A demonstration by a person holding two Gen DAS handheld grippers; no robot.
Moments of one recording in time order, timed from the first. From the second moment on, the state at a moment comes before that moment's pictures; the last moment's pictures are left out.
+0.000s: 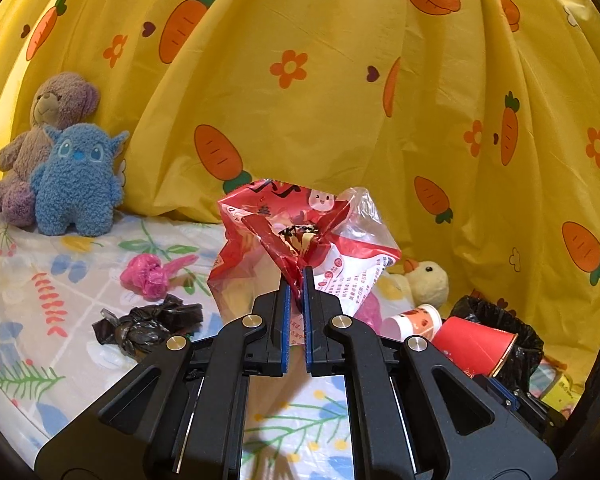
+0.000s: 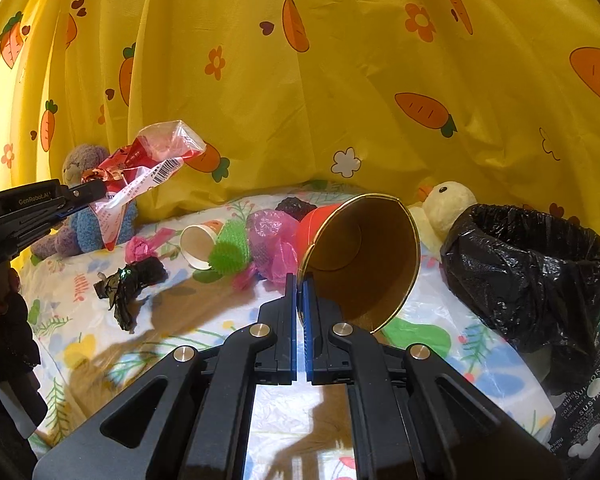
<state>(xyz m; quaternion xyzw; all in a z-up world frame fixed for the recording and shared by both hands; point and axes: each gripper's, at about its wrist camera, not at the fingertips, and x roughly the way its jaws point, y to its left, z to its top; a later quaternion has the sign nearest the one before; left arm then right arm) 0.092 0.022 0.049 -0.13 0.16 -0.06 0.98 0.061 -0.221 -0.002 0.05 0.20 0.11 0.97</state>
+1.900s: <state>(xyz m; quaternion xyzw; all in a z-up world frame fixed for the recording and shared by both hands) 0.226 -0.315 0.008 -0.03 0.28 -0.37 0.88 0.128 -0.442 0.023 0.07 0.22 -0.11 0.97</state>
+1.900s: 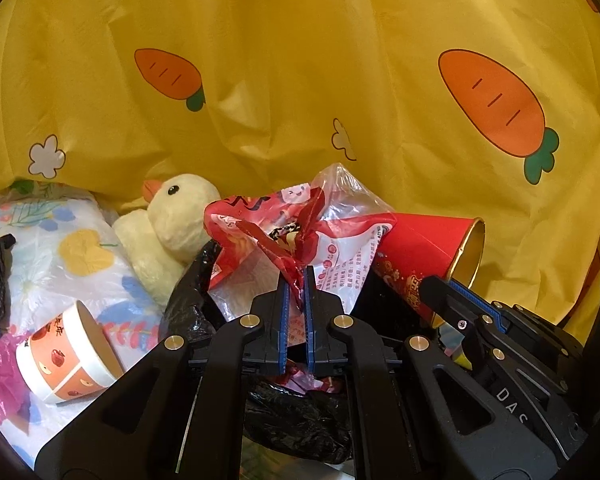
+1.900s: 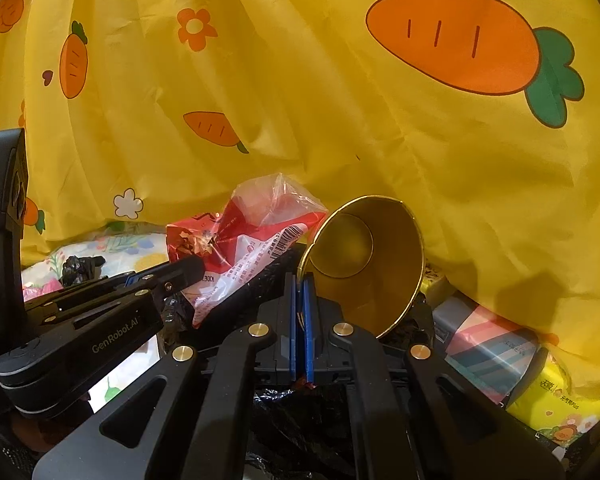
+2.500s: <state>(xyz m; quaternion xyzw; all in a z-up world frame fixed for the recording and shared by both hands) 0.207 -0.243 0.025 -0.07 0.23 -0.27 0.93 0.116 -0.432 0.036 0.07 0.18 -0.11 0.98</state>
